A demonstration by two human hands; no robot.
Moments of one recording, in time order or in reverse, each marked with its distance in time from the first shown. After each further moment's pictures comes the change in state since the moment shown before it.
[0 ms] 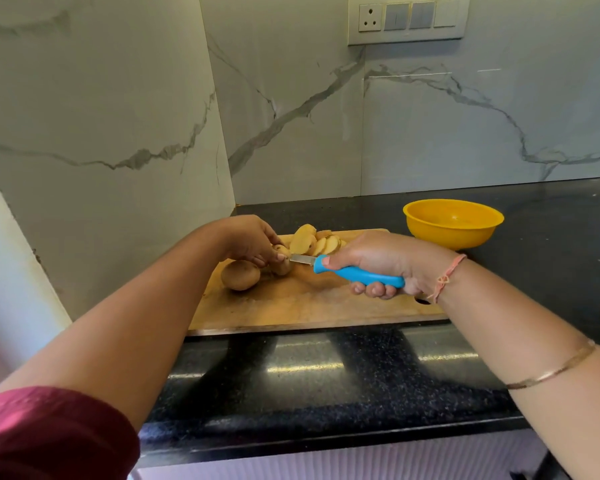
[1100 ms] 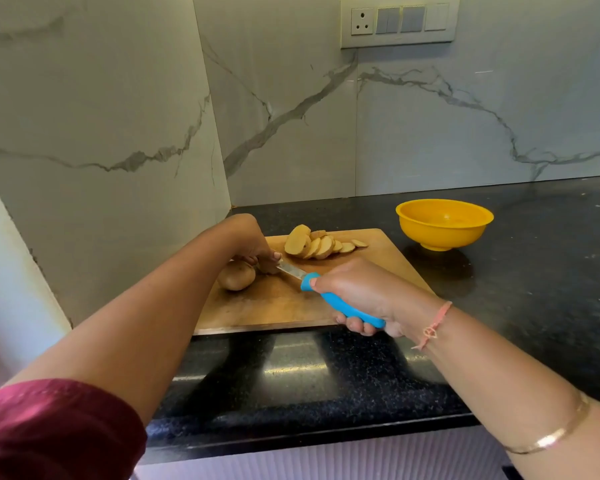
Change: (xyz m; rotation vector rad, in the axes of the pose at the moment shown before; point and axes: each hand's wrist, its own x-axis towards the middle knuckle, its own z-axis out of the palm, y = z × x) left_hand 0.026 -0.006 0.006 0.179 0.143 -0.149; right_hand -0.022 0.017 0.040 0.140 0.071 -0.024
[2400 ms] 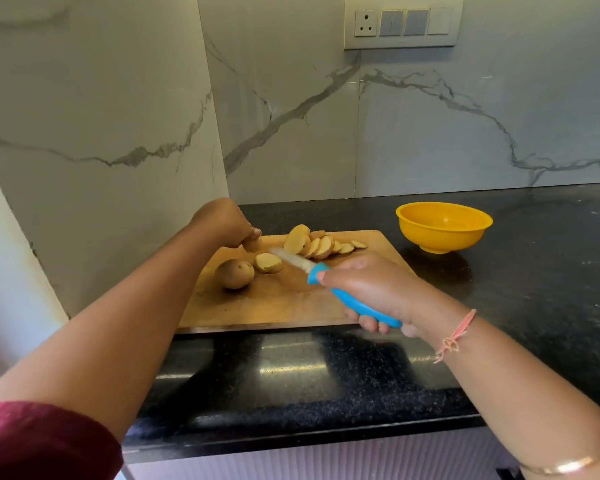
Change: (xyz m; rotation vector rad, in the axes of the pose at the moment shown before) left_hand -0.016 -0.014 -0.016 -0.127 0.260 0.019; right_hand -0.012 -0.001 -0.008 -0.049 0.089 -0.128
